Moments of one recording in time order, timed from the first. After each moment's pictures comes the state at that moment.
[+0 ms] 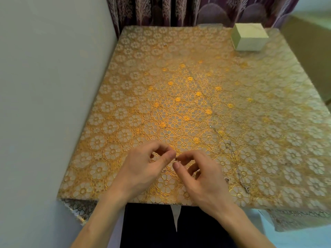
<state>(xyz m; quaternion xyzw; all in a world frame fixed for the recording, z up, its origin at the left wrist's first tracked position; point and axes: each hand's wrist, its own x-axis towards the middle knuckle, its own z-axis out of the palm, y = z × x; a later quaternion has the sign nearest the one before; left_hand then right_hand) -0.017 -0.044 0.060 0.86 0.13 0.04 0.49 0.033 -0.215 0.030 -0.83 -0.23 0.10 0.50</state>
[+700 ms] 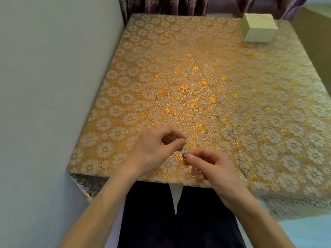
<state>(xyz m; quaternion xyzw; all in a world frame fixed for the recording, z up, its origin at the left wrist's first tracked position) -0.014 -0.057 0.068 0.85 0.13 0.00 0.51 0.030 -0.239 0.042 -0.69 -0.06 0.34 0.63</state>
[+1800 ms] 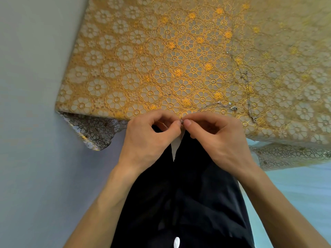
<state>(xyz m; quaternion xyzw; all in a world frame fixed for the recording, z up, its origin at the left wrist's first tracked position) -0.101 -0.109 0.034 0.81 0.26 0.08 0.52 -0.017 -0.257 0.030 -0.79 -0.20 0.22 0.54</state>
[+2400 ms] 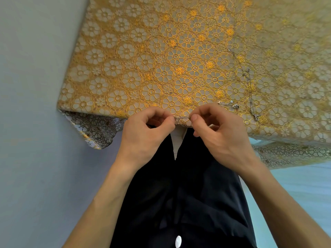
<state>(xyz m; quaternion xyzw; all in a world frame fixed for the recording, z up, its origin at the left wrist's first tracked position) -0.102 -0.103 0.028 0.74 0.30 0.08 0.59 -0.013 -0.255 0.027 -0.81 -0.23 0.18 0.51</state>
